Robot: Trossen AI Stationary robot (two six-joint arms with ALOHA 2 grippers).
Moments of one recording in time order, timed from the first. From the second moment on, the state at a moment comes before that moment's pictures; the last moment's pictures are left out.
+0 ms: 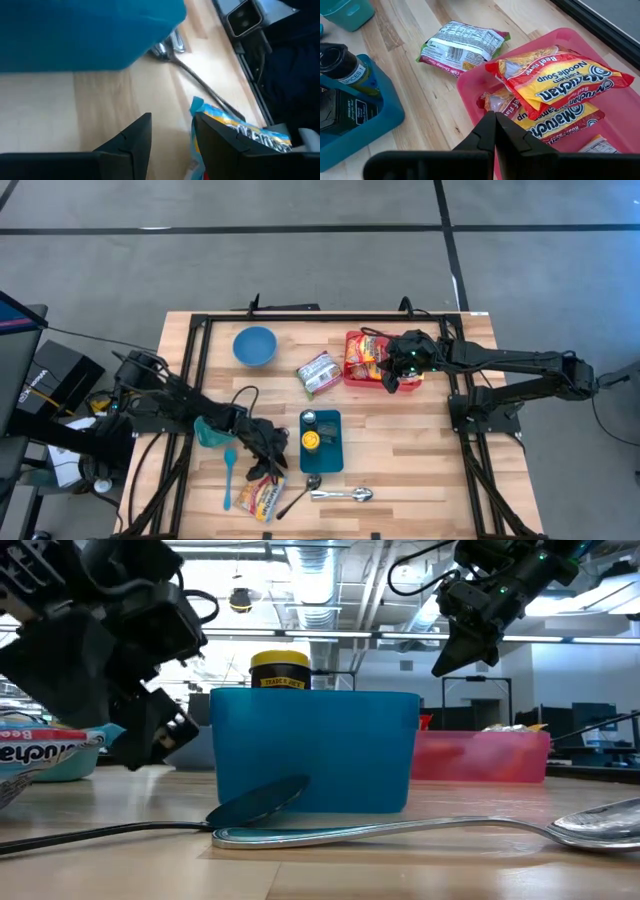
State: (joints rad) left arm -0.34 1.64 0.49 0.50 0.32 -0.40; right arm -0.28 1.08 0.75 -0.43 0.08 0.26
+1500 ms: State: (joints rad) left arm -0.35 1.68 0.50 0.56 0.47 -0.42; right arm -0.28 1.08 0.75 -0.43 0.08 0.28
